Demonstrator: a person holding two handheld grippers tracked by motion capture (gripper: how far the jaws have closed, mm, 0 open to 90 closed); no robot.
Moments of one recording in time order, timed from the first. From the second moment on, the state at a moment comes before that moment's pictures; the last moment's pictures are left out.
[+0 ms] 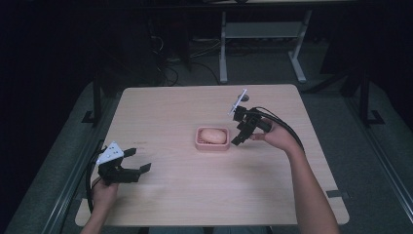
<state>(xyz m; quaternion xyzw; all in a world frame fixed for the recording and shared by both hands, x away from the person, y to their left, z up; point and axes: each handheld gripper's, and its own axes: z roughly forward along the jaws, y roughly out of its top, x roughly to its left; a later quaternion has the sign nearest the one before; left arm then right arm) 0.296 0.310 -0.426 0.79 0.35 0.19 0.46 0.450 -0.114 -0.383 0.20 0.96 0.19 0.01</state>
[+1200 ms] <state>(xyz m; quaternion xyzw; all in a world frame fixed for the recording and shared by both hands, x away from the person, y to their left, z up) 0.296 0.309 -0.427 0.80 0.35 0.19 0.46 0.415 -0.145 -0.407 0.22 0.96 0.19 0.00</state>
